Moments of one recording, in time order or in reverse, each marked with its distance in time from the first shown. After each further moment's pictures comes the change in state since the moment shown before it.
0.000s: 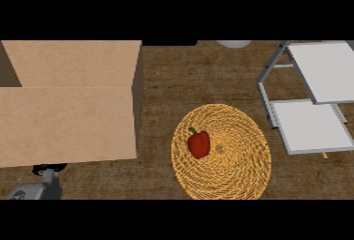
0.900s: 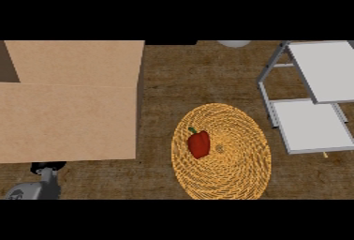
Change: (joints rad) left arm -0.006 0.009 0.000 -0.014 0.018 -0.002 0.011; right arm 0.017 -0.324 -0.269 0.365 -0.033 -0.055 -0.056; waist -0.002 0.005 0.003
